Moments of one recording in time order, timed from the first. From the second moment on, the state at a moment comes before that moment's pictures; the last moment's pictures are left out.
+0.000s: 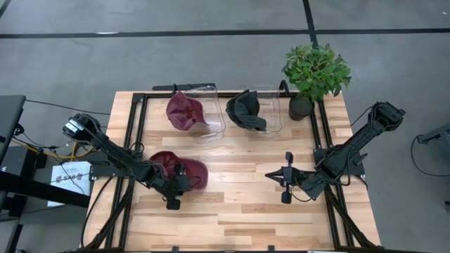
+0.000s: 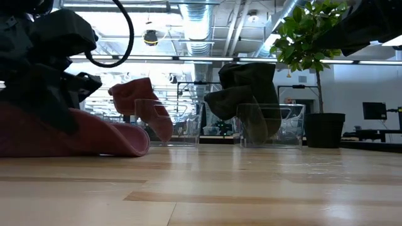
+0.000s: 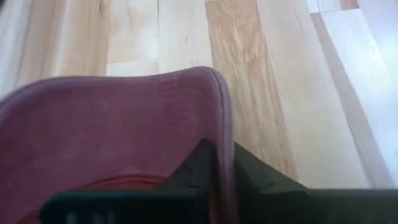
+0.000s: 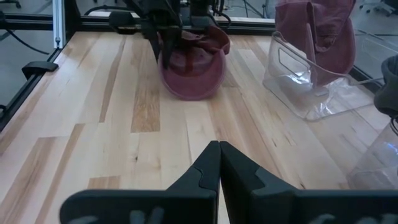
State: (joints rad) left arm -0.58 1.41 0.51 -0.02 -0.32 -0.30; right arm 0.72 1.13 0.50 0.06 0.78 0.32
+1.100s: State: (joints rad) left arm -0.58 1.41 0.68 0.00 -0.52 0.17; right arm 0.60 1.31 0.50 0.41 0.58 0.16
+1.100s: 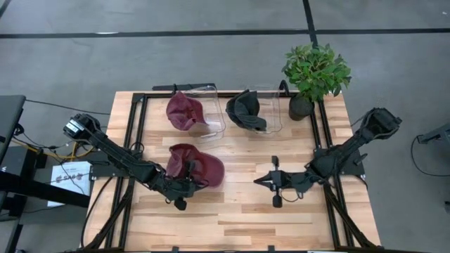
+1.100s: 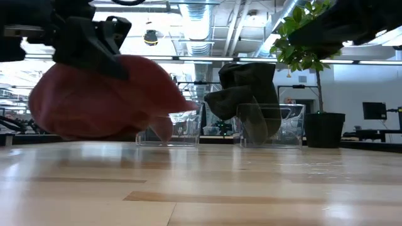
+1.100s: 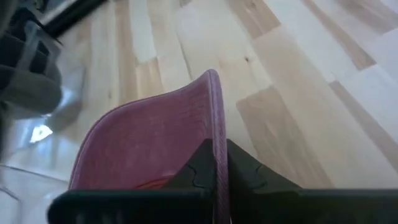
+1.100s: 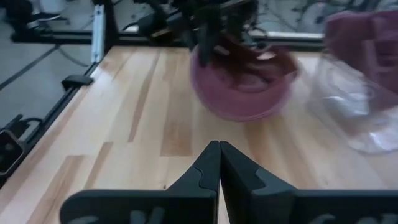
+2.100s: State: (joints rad) left arm -0.58 1.41 0.69 0.05 -0.49 0.27; right arm 0.27 1.74 0.61 0.88 0.22 0.35
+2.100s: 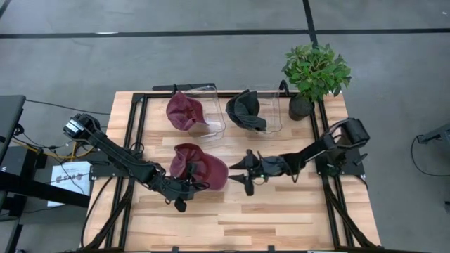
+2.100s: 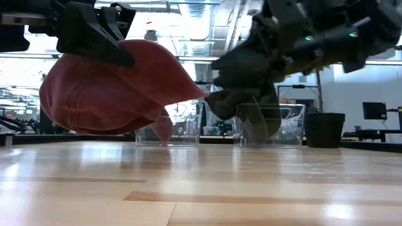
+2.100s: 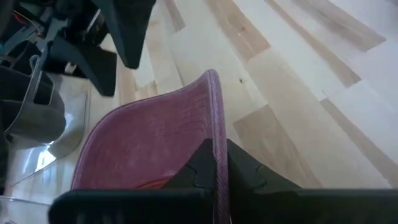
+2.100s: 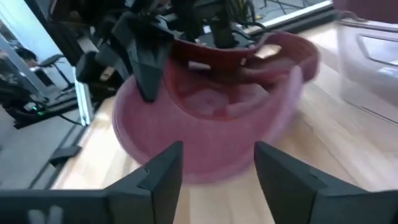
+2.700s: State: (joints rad) left arm -0.58 1.41 0.69 0.05 -0.48 0.26; right arm 0.23 1.86 0.78 0.82 0.21 0.37
